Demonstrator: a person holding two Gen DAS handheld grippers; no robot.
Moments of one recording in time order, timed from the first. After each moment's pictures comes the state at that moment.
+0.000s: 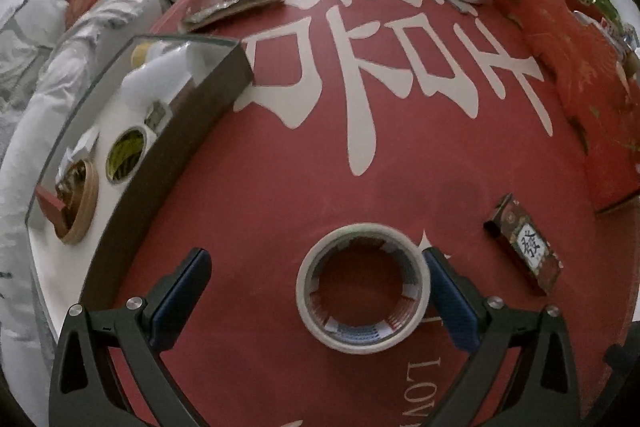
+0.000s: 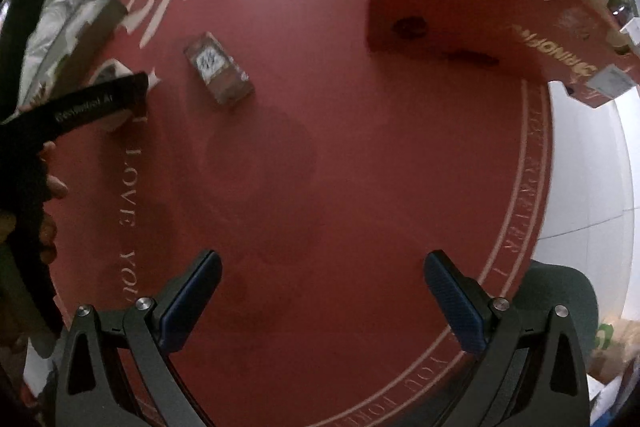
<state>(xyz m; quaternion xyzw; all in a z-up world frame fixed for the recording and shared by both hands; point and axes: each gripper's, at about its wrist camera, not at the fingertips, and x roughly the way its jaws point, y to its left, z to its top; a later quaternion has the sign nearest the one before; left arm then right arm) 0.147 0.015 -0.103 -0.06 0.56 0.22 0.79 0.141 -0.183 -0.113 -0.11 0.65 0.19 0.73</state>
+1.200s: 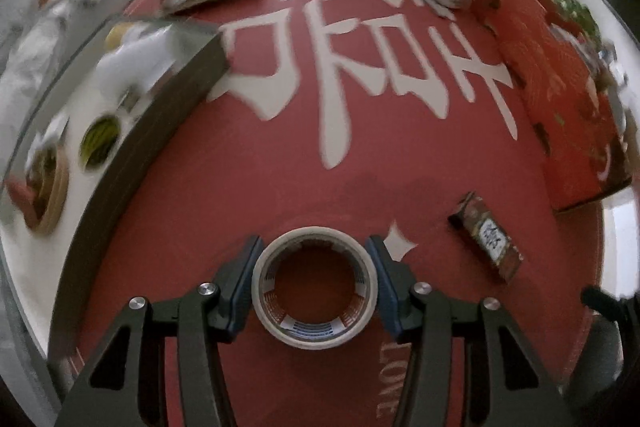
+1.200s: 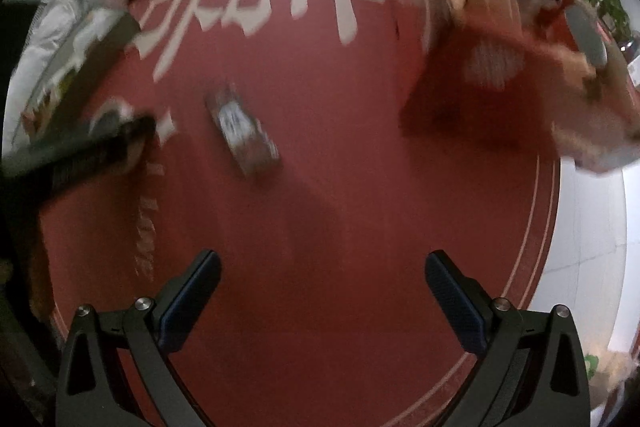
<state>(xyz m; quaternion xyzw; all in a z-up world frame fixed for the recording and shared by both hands) 0.140 0.032 -0.091 -0.14 0.58 0.16 0.79 0.170 -0.150 -0.091 -0.14 0.60 0.22 0.75</state>
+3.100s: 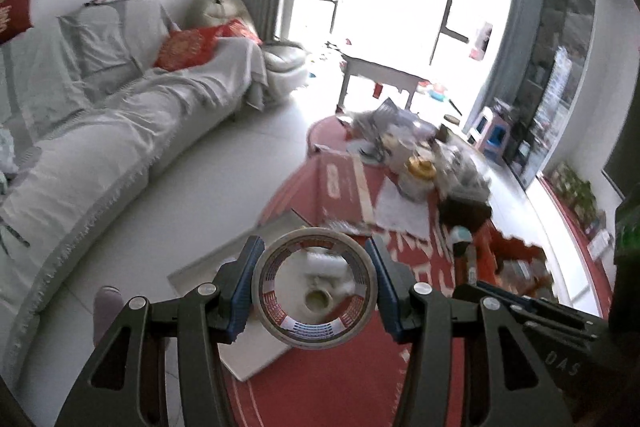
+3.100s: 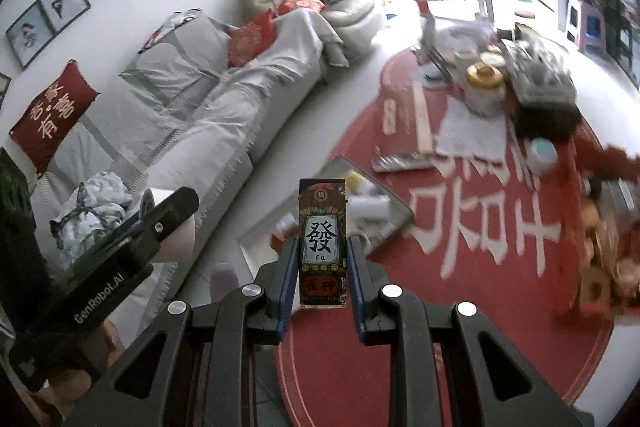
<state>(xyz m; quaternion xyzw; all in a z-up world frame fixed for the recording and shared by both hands) -0.013 0.135 0.187 -0.18 0.30 0.29 0.89 0.111 0.000 0.149 -0.01 0.44 0.47 0.77</state>
